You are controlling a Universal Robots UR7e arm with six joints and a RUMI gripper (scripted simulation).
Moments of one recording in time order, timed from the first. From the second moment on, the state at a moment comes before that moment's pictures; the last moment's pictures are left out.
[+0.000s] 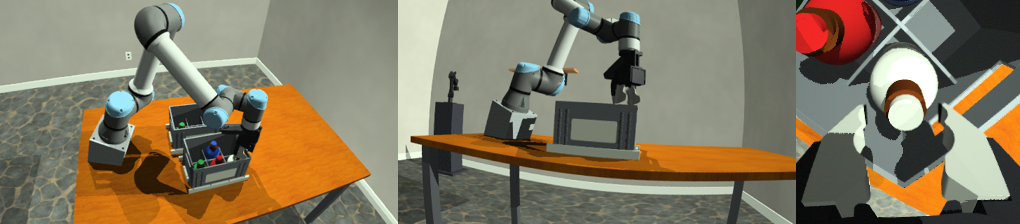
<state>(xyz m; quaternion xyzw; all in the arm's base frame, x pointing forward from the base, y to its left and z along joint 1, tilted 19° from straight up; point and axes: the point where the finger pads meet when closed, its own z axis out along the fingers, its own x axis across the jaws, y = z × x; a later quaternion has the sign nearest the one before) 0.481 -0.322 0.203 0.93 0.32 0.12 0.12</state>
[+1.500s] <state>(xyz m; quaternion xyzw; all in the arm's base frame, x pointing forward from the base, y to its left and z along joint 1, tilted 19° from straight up) 0.481 -0.322 0.203 0.93 0.32 0.12 0.12</state>
